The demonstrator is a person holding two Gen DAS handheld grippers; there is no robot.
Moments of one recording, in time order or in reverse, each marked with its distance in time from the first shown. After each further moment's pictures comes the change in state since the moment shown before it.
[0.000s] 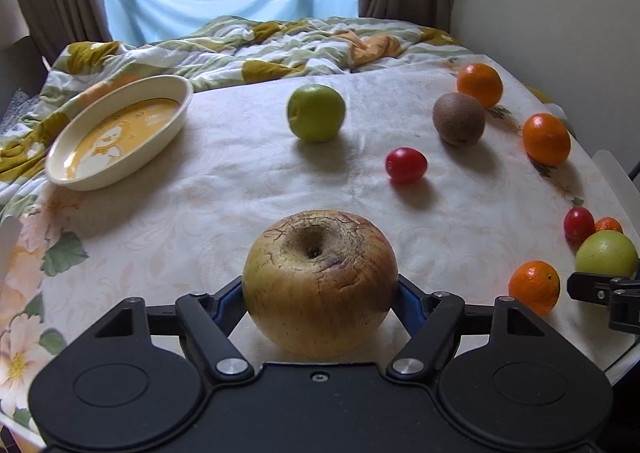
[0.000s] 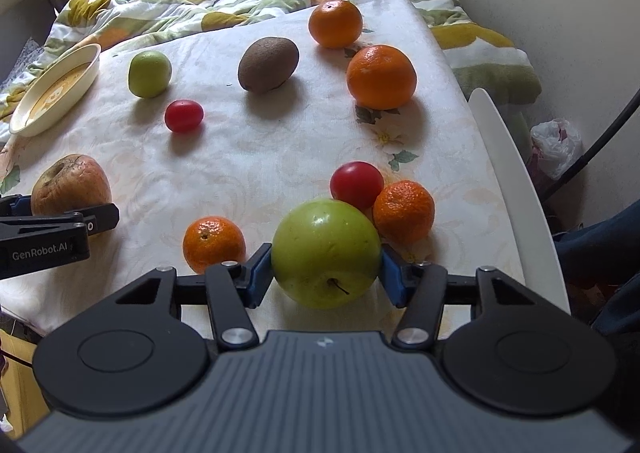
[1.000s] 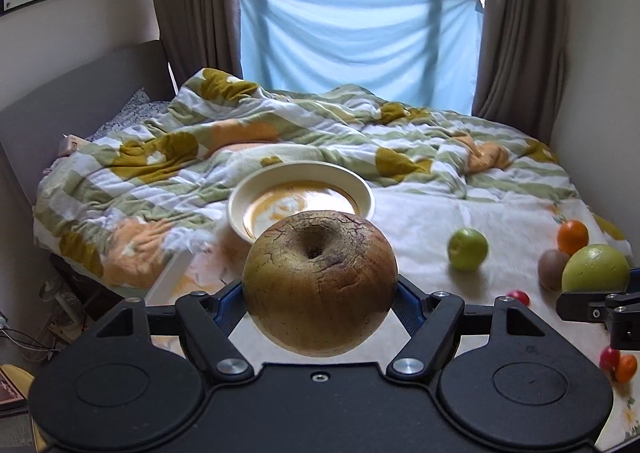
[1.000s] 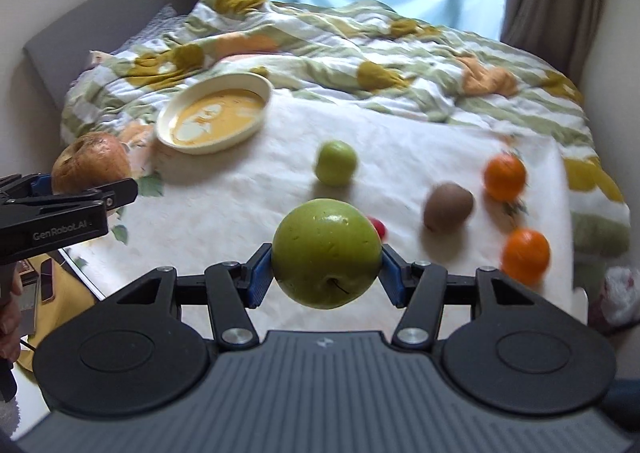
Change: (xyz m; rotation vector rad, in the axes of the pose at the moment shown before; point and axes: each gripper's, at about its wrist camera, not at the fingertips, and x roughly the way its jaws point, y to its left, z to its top) left arm -0.104 0.105 0.037 -0.250 -0.193 0.225; right arm -0.064 0.109 0.086 -0.352 -0.081 0.277
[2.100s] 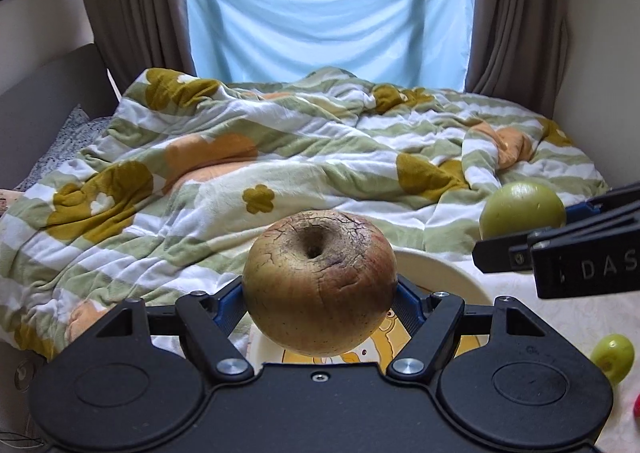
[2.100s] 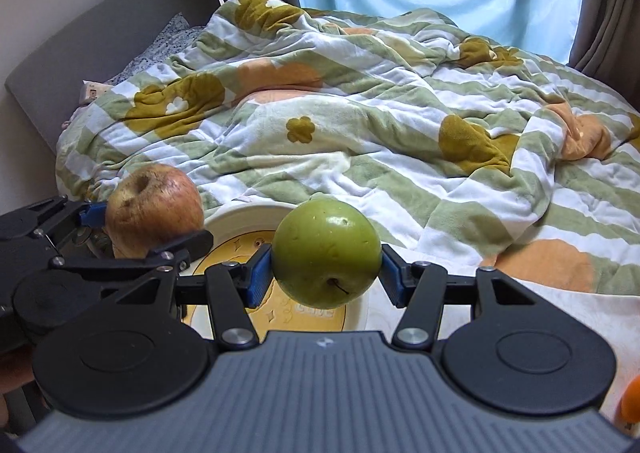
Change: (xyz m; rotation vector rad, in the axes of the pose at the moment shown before) left arm 0.222 0.073 0.121 0.150 0.081 -0.115; right arm 0.215 0.080 0.216 0.013 0.033 0.076
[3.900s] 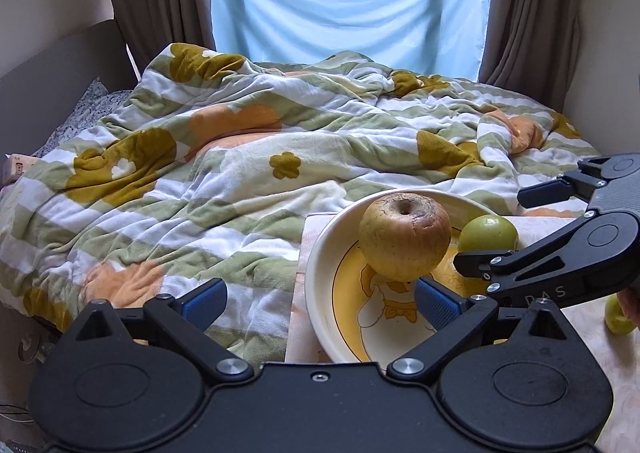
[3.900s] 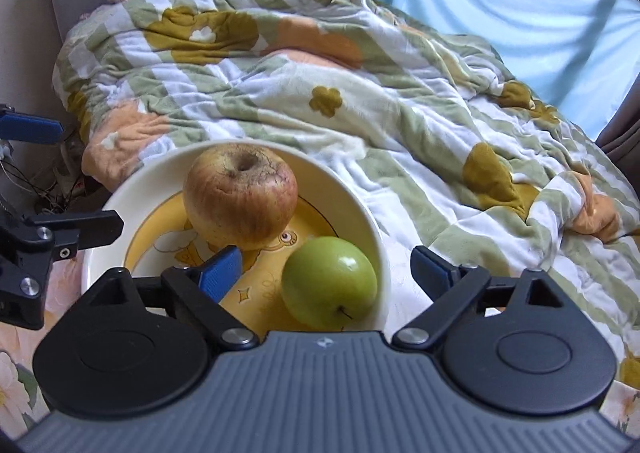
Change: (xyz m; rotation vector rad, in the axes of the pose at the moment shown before) left arm -0.028 0.039 -0.042 -0.051 0.022 0.020; right arm 0.062 0.039 -0.039 -0.337 0.004 -0.047
